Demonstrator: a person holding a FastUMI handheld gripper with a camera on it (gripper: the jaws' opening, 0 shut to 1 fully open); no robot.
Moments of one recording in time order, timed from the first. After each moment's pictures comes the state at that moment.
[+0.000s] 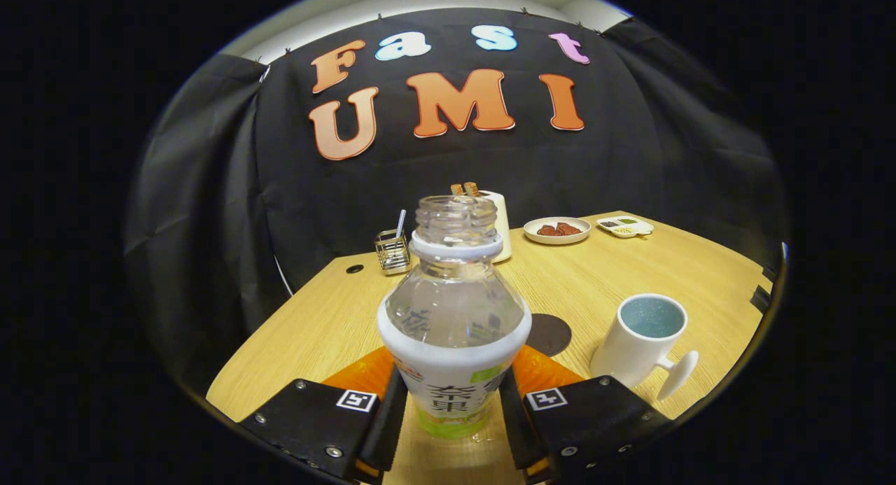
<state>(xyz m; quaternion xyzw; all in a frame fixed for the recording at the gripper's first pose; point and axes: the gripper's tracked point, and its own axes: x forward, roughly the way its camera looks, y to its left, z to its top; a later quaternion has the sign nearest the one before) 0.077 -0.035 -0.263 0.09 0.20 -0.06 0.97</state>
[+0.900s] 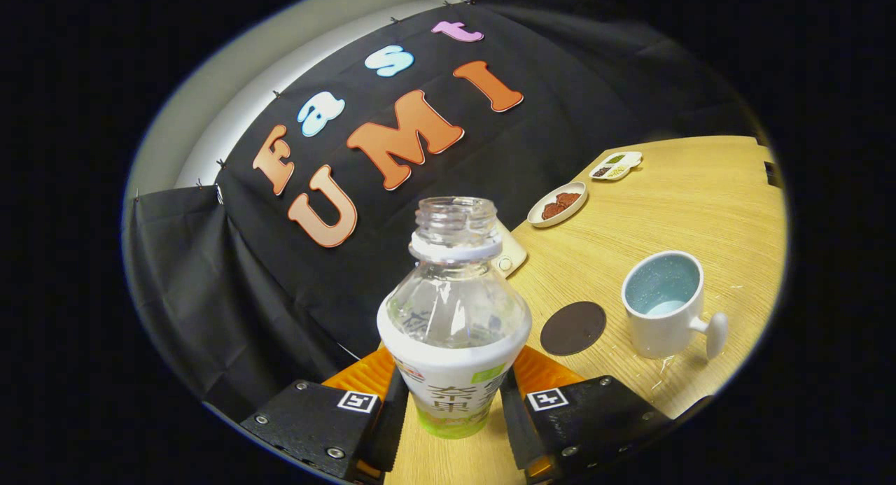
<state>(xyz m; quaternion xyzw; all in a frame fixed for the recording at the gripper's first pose) 0.080 -0.056 -0.216 0.35 0.15 -0.05 0.92</state>
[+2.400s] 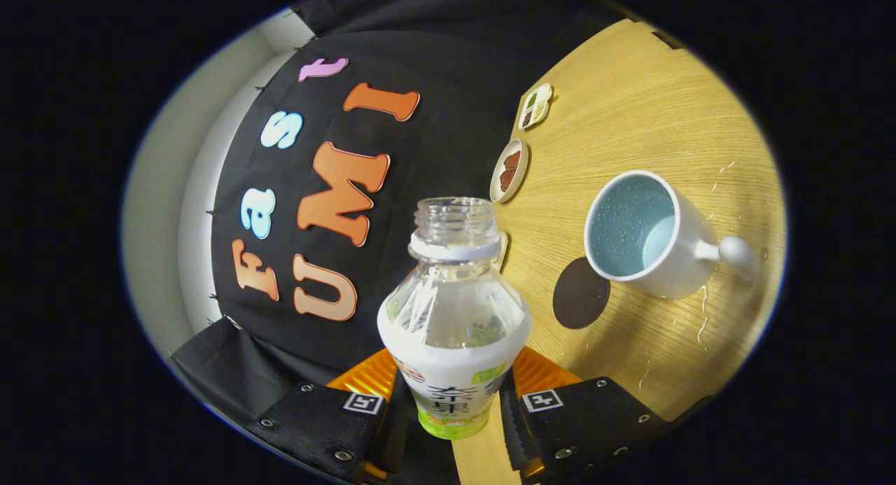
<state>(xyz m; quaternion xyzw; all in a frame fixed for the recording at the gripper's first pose) 0.093 -0.088 -0.222 0.60 0.13 -0.08 0.78</state>
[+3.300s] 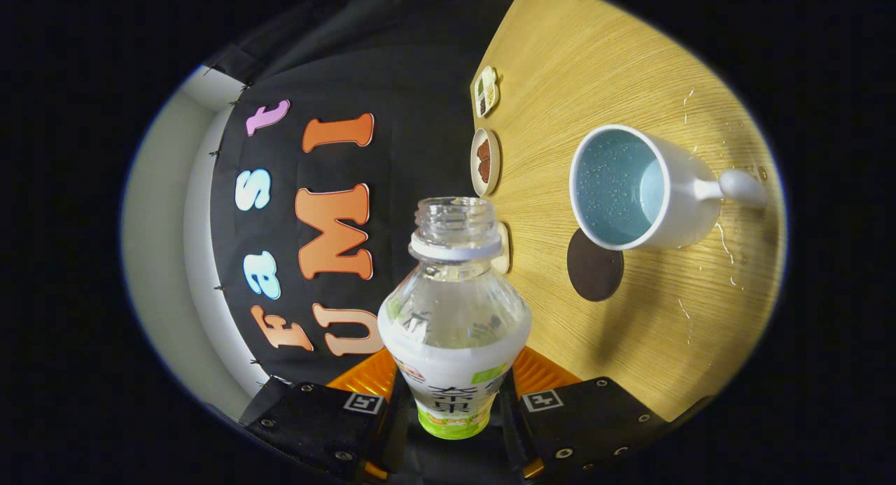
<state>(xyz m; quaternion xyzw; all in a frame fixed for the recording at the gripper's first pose) 0.099 -0.093 -0.213 0.71 0.12 -0.09 0.69</state>
